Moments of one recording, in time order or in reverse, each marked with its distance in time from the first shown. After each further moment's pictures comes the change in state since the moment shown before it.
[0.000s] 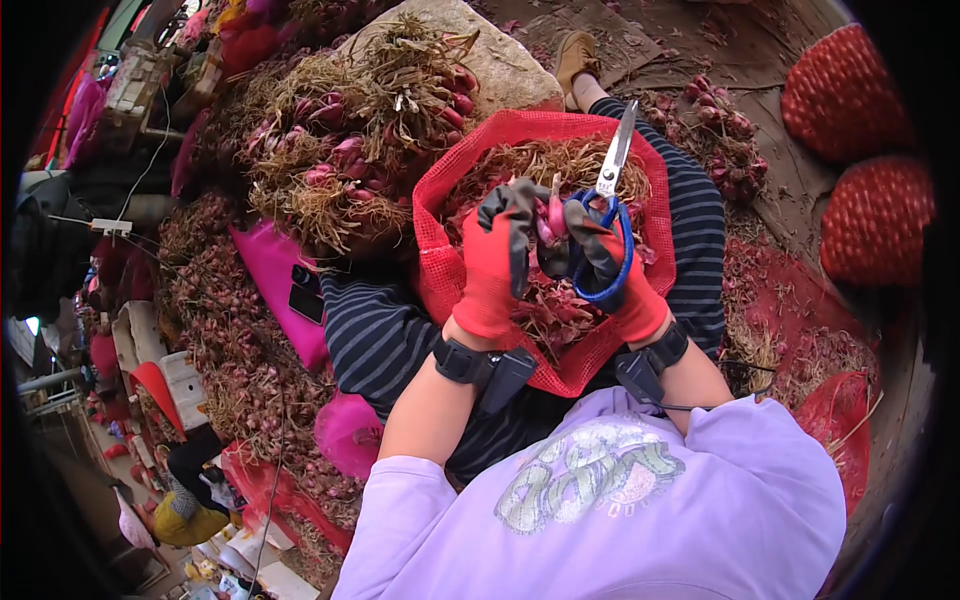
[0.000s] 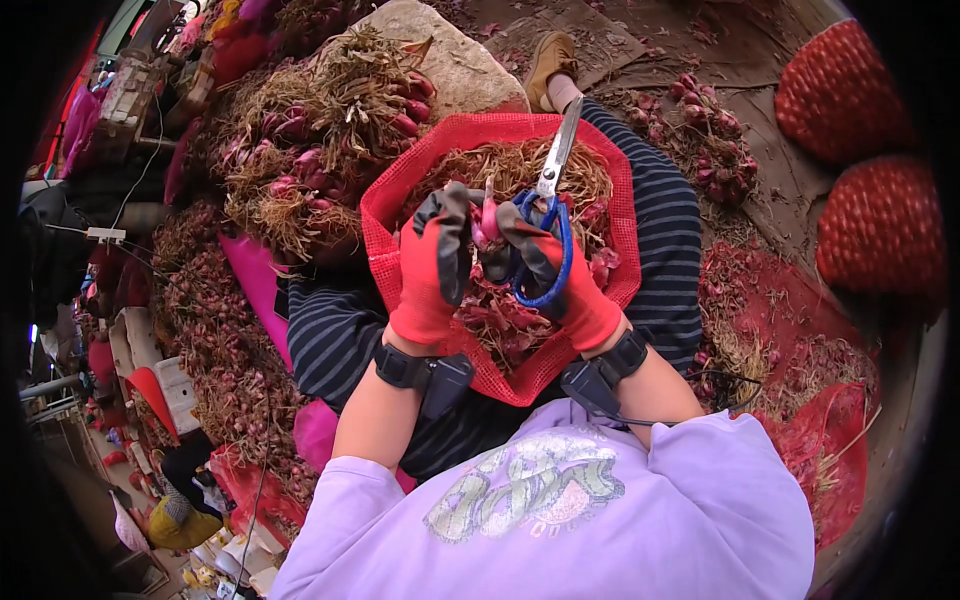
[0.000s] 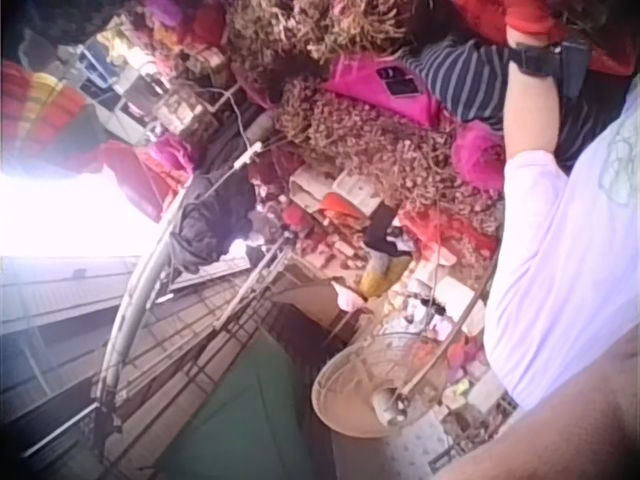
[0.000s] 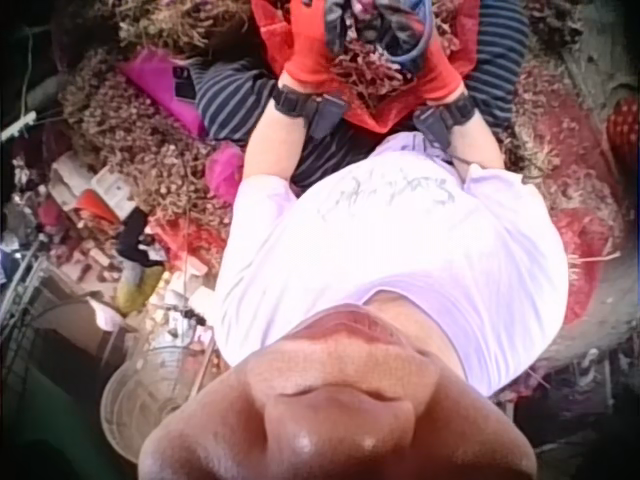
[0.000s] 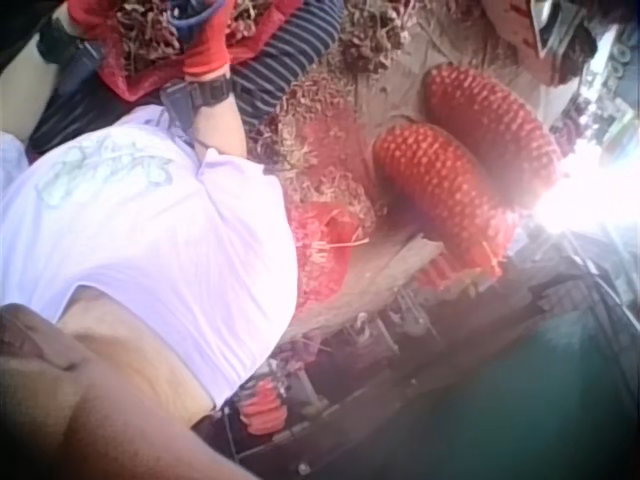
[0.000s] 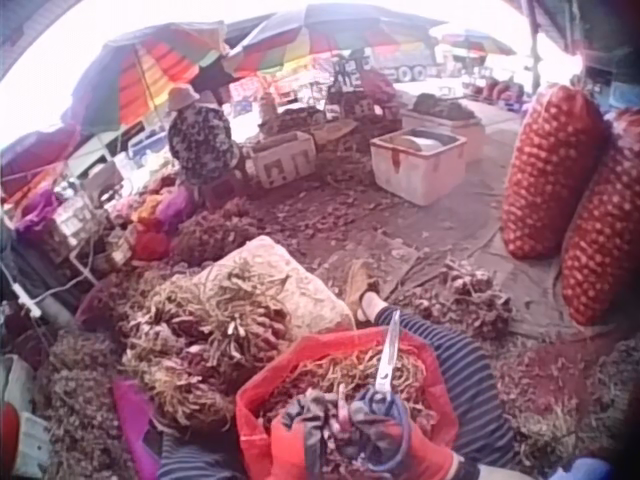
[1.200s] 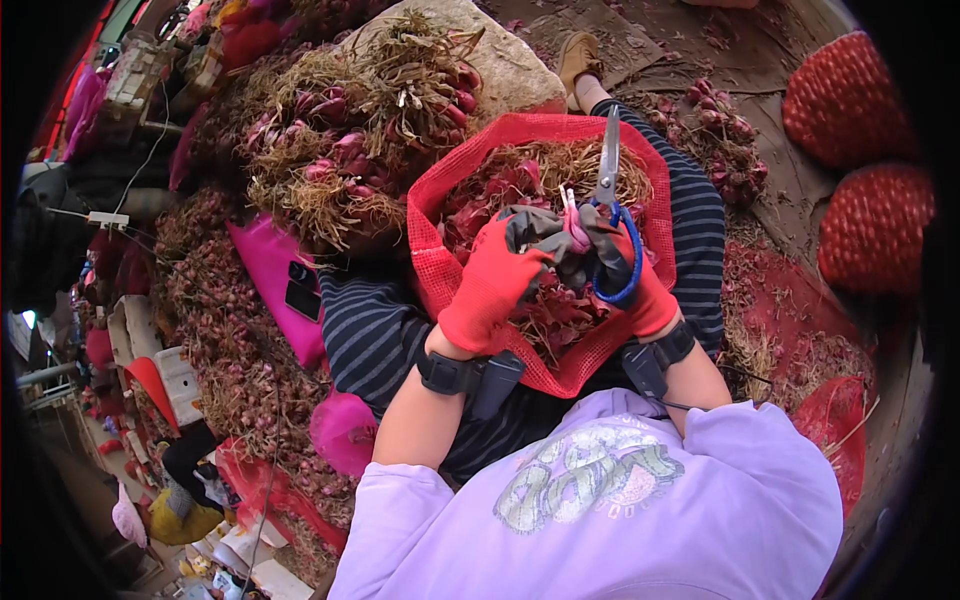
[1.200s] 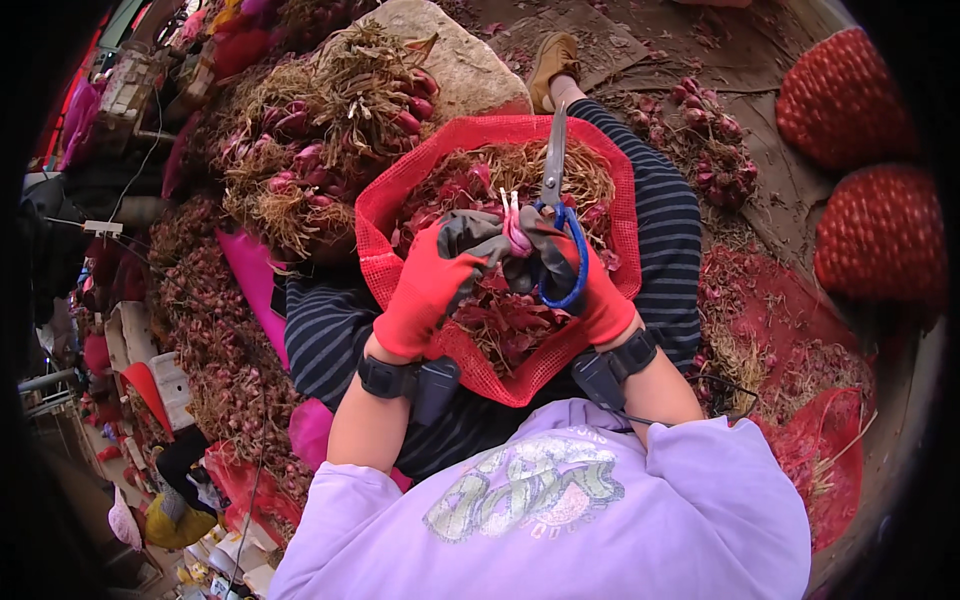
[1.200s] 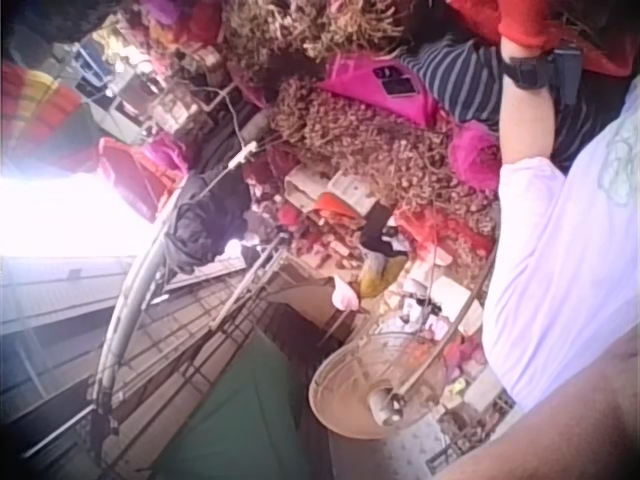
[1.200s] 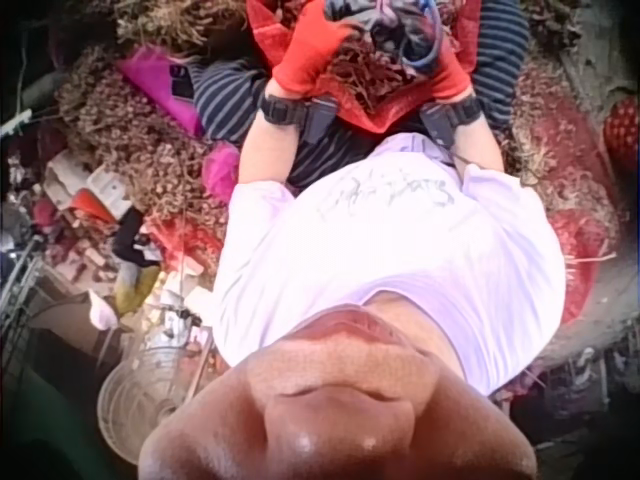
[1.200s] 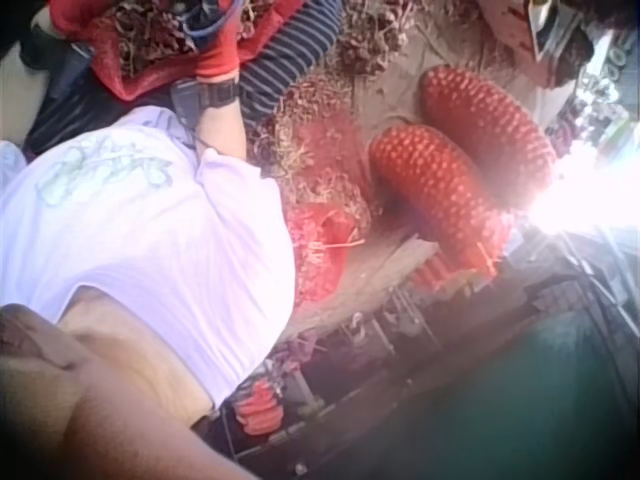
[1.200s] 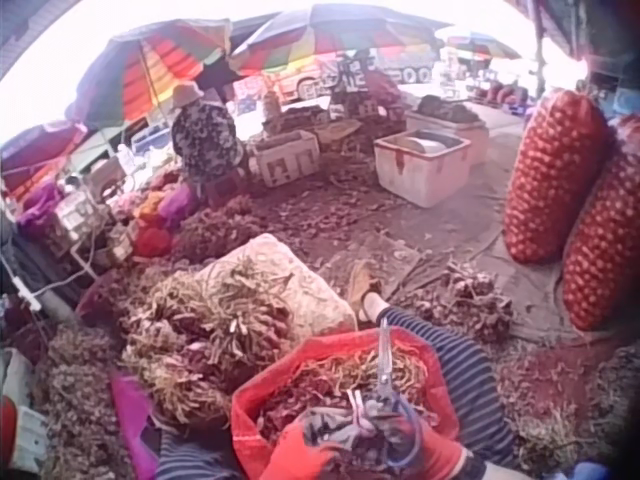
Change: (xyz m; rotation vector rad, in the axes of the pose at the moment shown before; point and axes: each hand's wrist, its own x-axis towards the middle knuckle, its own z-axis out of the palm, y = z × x) left_hand -0.011 0.021 -0.004 0.823 -0.165 -0.025; right_hand 0.004 -0.029 -0.002 -0.197 -0.167 -0.045
